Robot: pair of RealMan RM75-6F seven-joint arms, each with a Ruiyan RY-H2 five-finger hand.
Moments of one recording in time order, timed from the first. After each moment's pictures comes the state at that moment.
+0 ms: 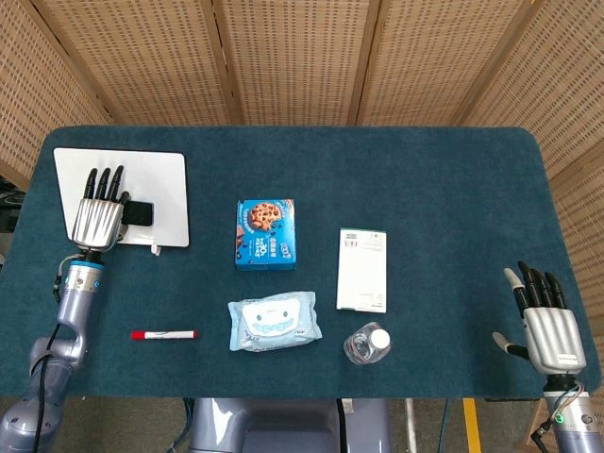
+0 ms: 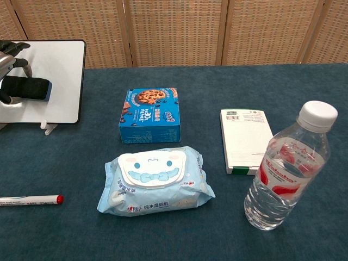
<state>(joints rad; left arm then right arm) -0.67 -1.95 -0.14 -0.12 1.40 1.13 -0.09 0.10 -1.18 0.07 -1.61 -1.47 1.45 -0.16</state>
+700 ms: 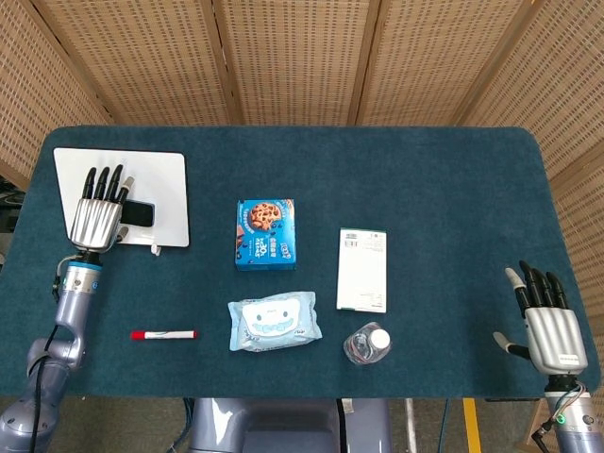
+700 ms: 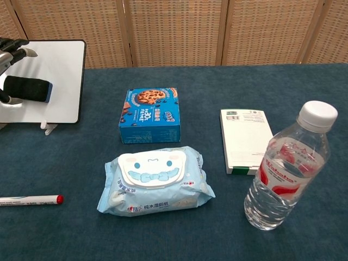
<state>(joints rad) -0.66 -1.93 -0.13 -0.14 1.41 1.18 -0.13 0.10 -1.18 0.08 -1.61 -1.46 1.46 -0.15</state>
